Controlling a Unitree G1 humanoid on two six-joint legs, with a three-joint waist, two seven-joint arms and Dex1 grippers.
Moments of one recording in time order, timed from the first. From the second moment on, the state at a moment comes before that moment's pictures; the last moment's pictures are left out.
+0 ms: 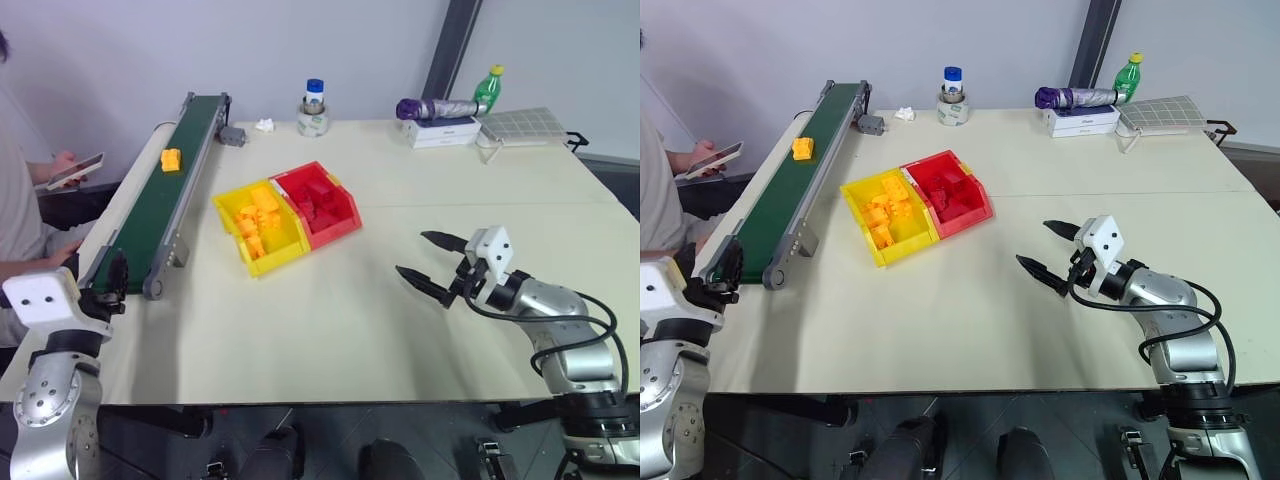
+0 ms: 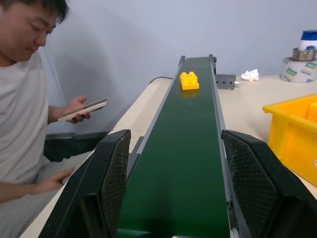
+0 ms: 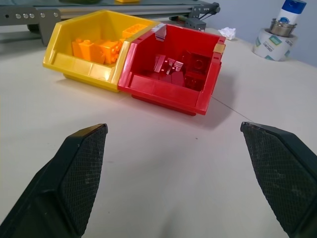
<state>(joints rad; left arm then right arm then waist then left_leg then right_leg) 0.10 0.32 0.53 -0.46 -0.36 0.24 -0.13 -0.28 -0.61 -0.12 -0.03 0.38 0.15 0.88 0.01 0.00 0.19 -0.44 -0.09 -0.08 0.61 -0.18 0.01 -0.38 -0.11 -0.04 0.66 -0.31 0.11</state>
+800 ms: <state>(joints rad) -0.15 0.48 0.52 -0.28 -0.41 0.45 -0.13 -0.23 -0.61 -0.15 -0.14 0.56 0.21 0.99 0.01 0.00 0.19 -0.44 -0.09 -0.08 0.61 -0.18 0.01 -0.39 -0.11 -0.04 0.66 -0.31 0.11</state>
